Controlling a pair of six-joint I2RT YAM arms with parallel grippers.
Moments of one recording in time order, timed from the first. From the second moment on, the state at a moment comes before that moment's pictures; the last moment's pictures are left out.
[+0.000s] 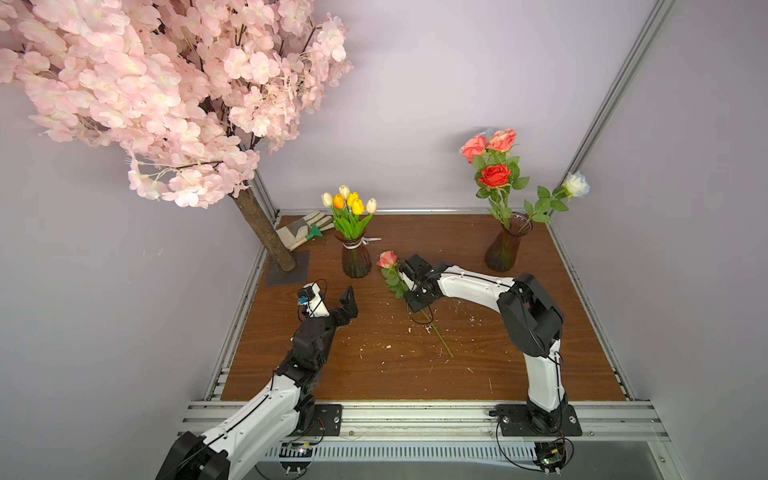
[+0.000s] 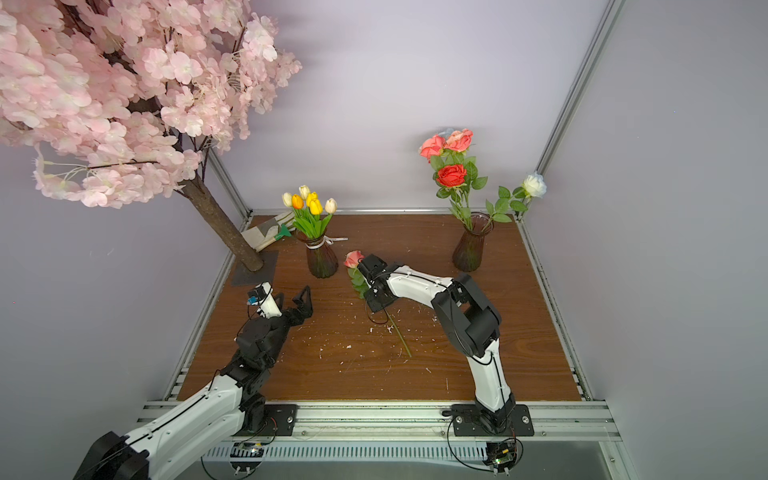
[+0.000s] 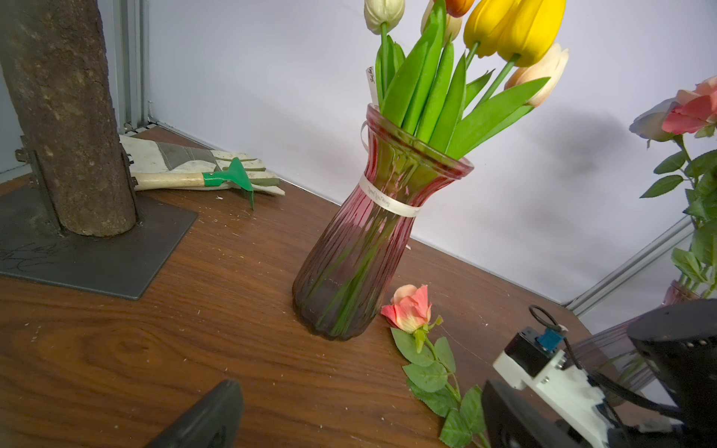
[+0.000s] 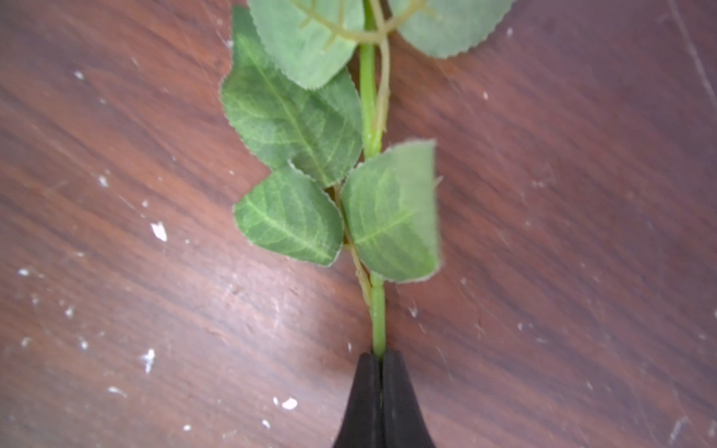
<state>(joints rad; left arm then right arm) -0.43 0.76 0.09 0.56 -0.33 -0.51 0.79 2.01 1.42 -0.64 0.11 0.21</state>
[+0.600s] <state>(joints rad) -0.43 0.76 0.09 0.56 -0.33 -0.51 0.78 1.43 1.04 -0.31 0.27 0.17</state>
